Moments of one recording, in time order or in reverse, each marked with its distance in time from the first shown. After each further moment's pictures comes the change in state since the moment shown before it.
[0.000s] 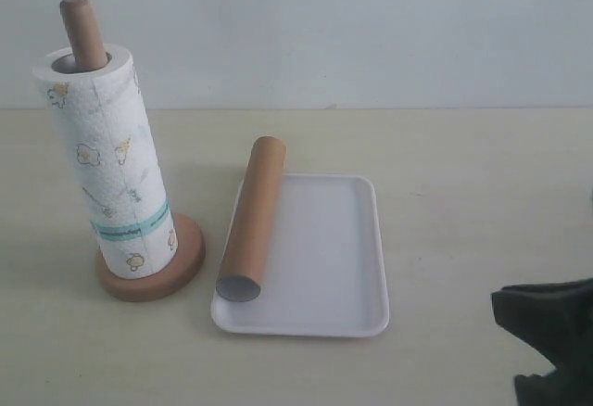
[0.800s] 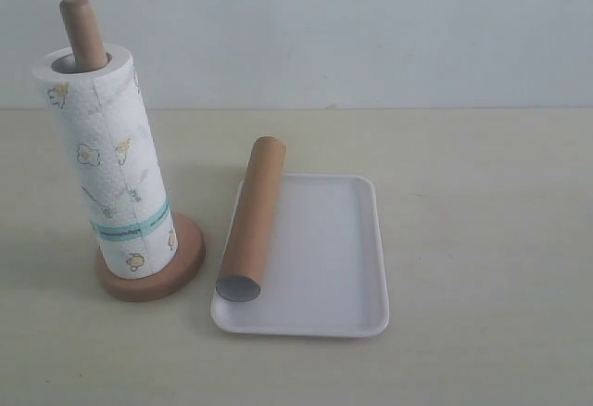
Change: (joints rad) left arm 0.000 0.000 0.000 0.000 0.000 0.000; right arm -0.747 -0.663 0.362 0.022 -0.098 -0.005
